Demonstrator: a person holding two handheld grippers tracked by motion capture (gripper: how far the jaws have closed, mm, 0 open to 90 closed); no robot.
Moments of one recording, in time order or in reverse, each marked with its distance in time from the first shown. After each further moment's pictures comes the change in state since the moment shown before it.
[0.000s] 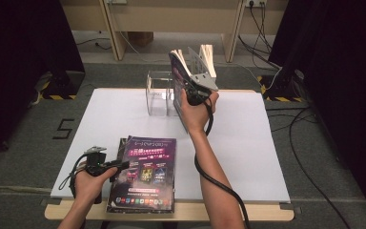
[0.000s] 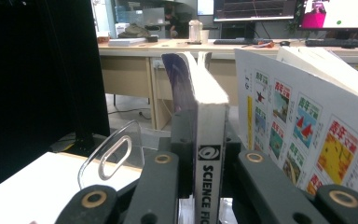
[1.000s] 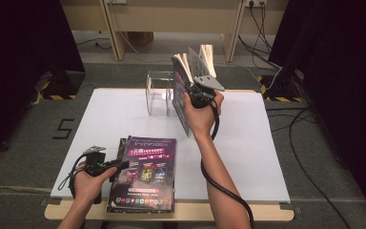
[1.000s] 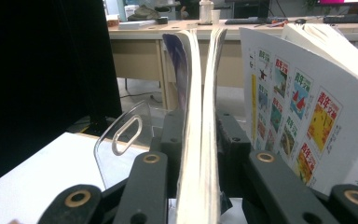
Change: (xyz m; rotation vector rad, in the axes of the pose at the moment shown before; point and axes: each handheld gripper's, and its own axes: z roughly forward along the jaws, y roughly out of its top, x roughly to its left) left arm -0.001 0.001 -0.003 -0.010 -0.005 -0.001; right arm -0.008 0.003 -0.017 0.080 0.051 0.024
